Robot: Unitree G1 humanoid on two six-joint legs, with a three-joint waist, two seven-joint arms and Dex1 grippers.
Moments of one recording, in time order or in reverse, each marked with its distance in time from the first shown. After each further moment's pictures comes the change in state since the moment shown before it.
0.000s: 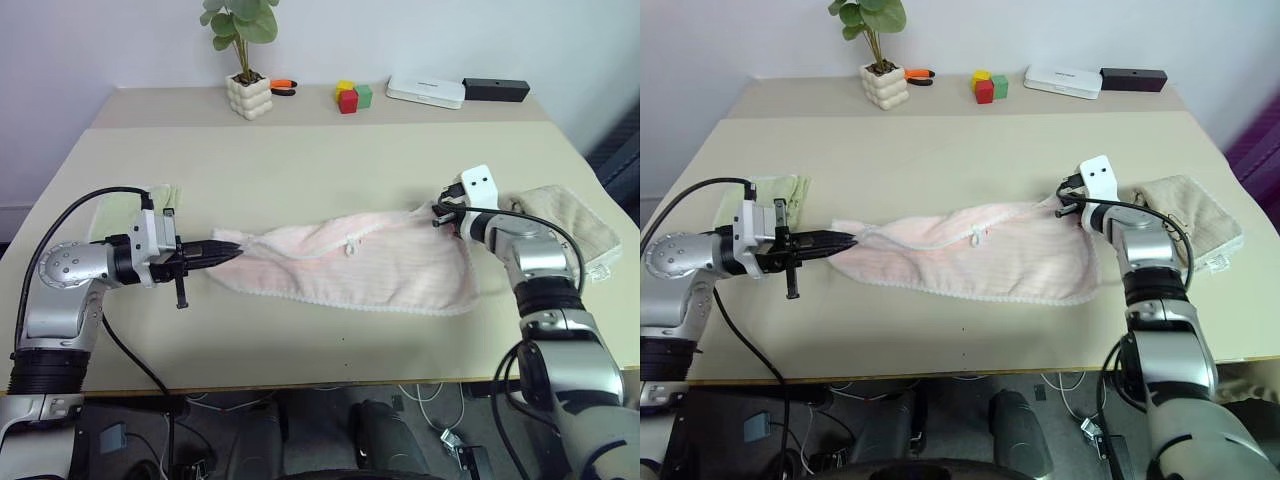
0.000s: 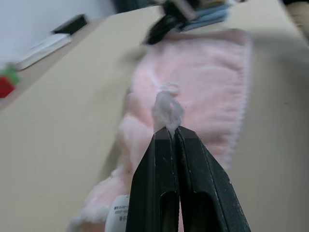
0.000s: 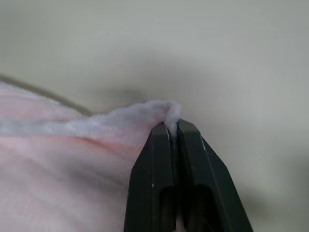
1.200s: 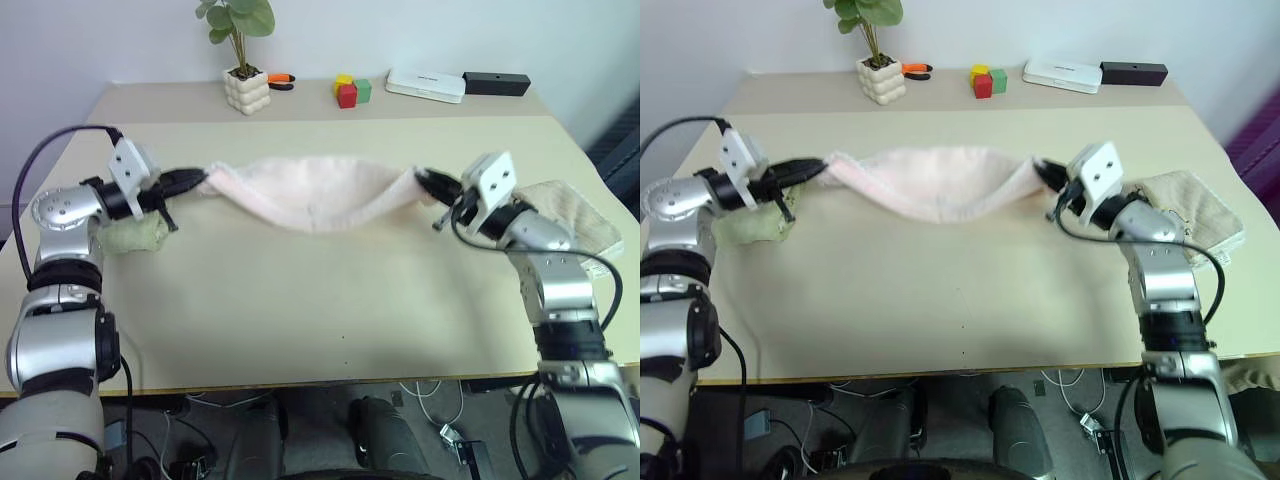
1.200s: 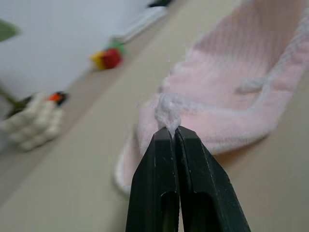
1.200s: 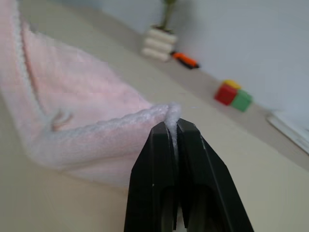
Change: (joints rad) left arm -0.483 -0.042 0.010 0.848 0.248 -0.485 -0.070; right arm 0.280 -0.018 0.015 -0.464 0.099 -0.377 0.132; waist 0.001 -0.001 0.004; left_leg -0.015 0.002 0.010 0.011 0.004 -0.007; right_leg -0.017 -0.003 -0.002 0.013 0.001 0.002
